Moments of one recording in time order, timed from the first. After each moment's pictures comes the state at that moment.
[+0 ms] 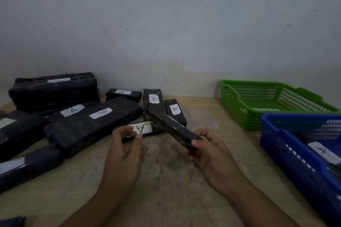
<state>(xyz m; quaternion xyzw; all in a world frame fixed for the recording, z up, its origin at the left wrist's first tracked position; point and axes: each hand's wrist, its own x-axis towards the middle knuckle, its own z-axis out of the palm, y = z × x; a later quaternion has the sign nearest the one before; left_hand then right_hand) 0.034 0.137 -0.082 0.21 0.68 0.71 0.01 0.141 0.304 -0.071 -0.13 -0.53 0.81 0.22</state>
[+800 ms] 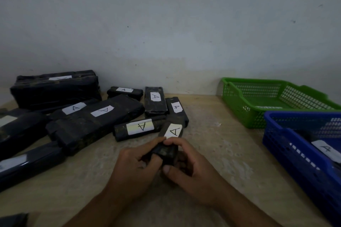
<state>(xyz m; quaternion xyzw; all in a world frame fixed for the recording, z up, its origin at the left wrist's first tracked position) 0.044 0.131 -0.086 0.41 0.76 0.51 -0.03 0.149 0.270 -0.079 -0.01 -0.82 0.55 0.15</state>
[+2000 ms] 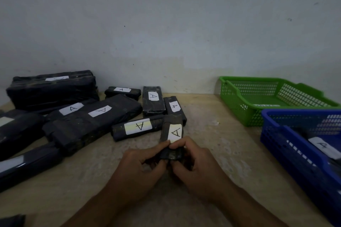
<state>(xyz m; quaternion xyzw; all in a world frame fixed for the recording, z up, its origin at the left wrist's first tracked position) 0.041 0.132 -0.088 0.45 0.75 0.48 0.02 0.151 0.282 -0.083 -0.04 -0.87 0.45 0.20</state>
